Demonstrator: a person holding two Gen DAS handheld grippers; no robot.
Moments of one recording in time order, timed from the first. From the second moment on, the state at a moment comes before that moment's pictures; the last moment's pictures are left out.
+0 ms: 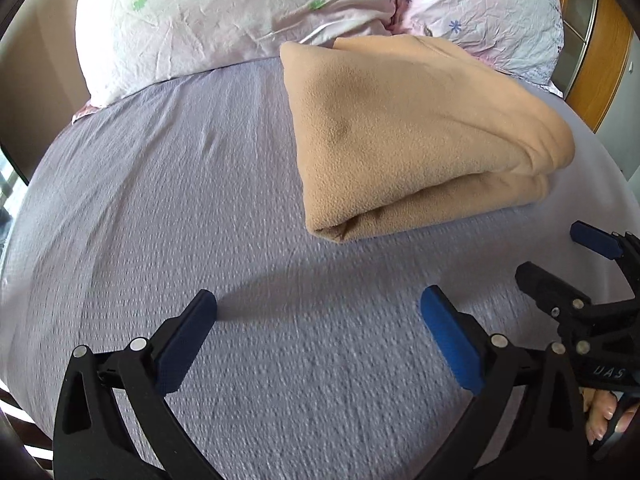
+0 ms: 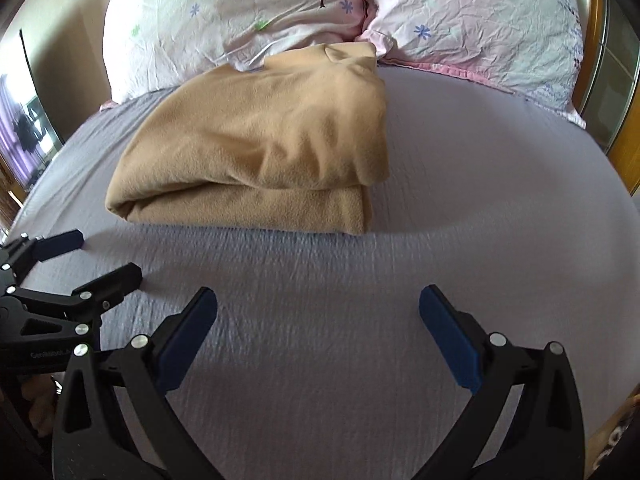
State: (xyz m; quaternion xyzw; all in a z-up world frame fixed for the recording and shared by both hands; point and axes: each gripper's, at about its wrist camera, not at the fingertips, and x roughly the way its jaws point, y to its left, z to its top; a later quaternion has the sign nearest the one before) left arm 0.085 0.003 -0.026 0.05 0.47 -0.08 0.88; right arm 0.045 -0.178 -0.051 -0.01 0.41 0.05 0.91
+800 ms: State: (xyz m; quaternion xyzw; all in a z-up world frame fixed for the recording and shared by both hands) left arm 0.084 0.005 -0.025 0.04 0.47 -0.06 0.88; right arm 0.041 -0.176 -0.054 -0.02 0.40 0.03 0.92
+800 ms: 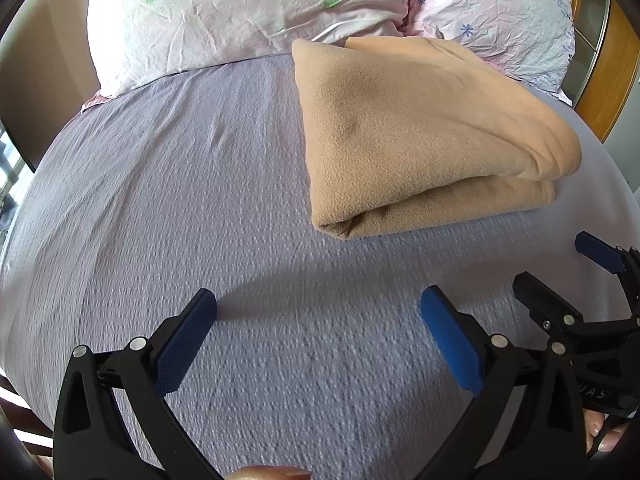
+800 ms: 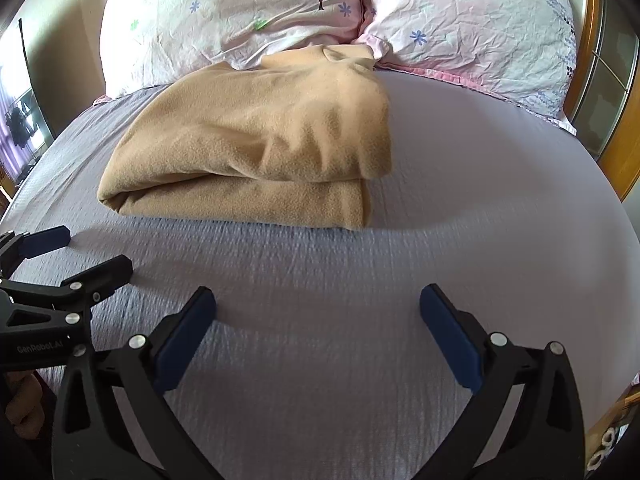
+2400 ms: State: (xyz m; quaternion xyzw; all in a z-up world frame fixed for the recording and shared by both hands) left arm 0.085 0.005 -0.025 0.04 0.48 -0.06 0.87; right arm 0.041 -0.178 -0.052 -0.02 0.40 0.03 0.92
